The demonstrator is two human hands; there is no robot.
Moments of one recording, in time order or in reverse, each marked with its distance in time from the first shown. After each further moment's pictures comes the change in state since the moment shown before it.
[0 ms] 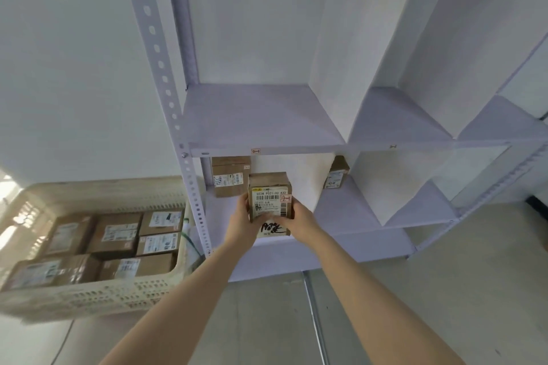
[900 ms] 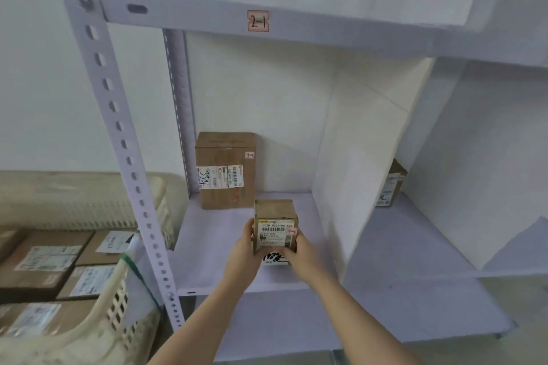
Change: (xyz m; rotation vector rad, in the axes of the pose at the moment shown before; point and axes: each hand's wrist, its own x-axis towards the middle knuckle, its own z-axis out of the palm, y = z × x) left_hand 0.224 -0.299 0.124 0.078 0.098 0.185; right_hand 0.257 0.292 0.109 -0.014 0.088 -0.178
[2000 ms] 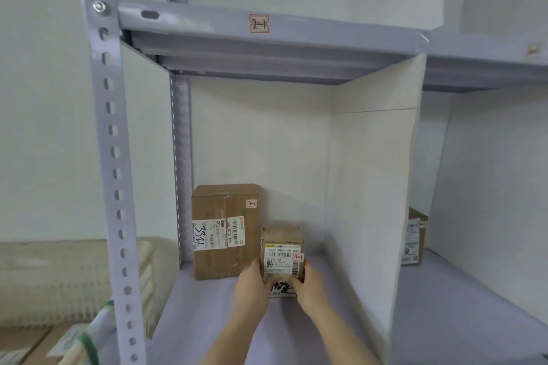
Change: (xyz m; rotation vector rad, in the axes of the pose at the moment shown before) left_hand 0.115 -0.041 0.022 0.188 0.194 0.212; right_hand 0.127 0.047 0.029 0.099 0.279 -0.200
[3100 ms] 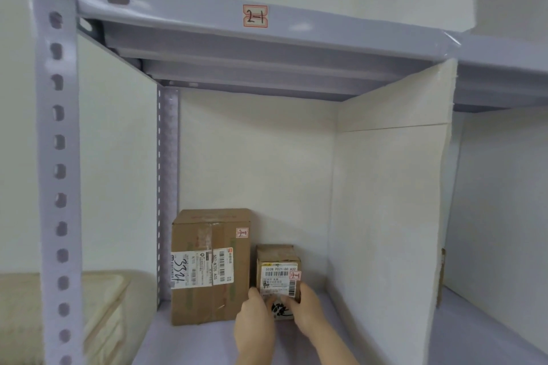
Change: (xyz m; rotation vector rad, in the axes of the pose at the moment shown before) left_hand 0.039 0.014 0.033 0.200 0.045 -0.217; right_hand 0.065 0.003 0.001 -0.042 -0.061 -0.018
